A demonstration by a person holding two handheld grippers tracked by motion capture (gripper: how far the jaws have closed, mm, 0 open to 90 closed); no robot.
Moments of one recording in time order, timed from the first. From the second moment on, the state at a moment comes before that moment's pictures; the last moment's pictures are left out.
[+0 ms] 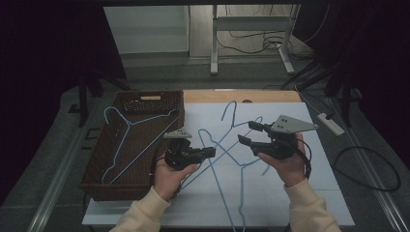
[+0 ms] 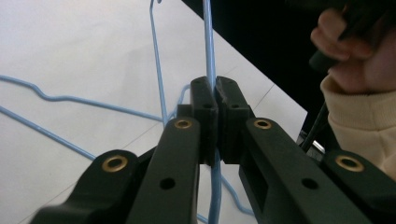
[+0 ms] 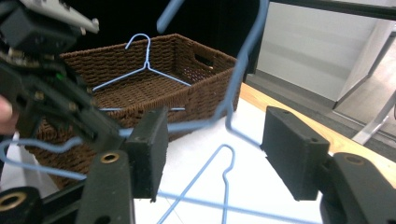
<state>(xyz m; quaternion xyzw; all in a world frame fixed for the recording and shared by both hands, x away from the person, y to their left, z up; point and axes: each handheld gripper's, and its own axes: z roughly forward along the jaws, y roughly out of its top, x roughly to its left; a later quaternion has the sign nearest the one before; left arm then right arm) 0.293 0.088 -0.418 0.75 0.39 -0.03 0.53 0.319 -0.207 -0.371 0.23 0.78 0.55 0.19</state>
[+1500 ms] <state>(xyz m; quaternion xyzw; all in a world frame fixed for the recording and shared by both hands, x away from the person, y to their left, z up) 0.262 0.293 -0.391 0.68 0.48 0.08 0.55 0.317 -0.268 -0.451 0.31 0.81 0.47 0.15</state>
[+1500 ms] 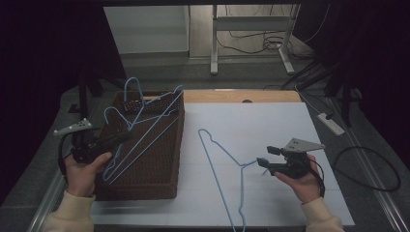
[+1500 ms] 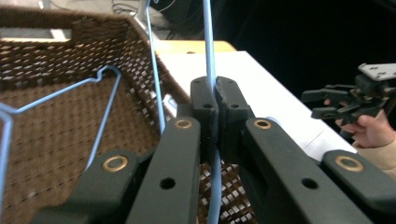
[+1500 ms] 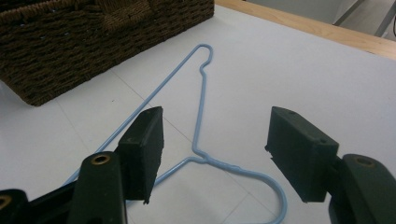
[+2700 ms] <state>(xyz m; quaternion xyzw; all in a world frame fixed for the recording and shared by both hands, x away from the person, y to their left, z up) 0.300 0.301 -0.439 0.72 0.53 0.05 0.46 0.319 -0.268 -0.457 0.31 0.82 0.46 0.15</state>
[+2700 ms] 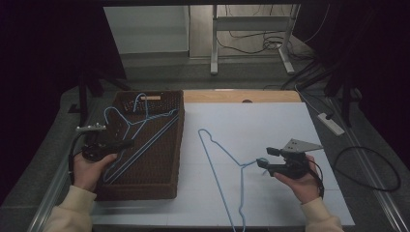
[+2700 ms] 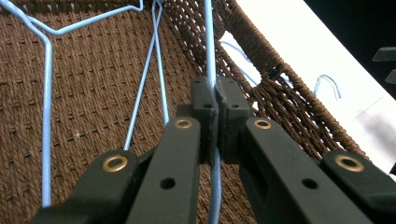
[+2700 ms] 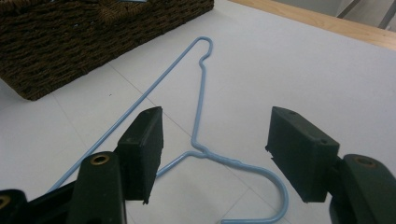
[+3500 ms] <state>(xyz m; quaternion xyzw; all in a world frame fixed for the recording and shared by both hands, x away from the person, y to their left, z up) 0.318 0.297 -0.453 0.76 0.56 0.10 0.30 0.319 -0.266 -0.459 0.31 0.82 0.46 0.14</state>
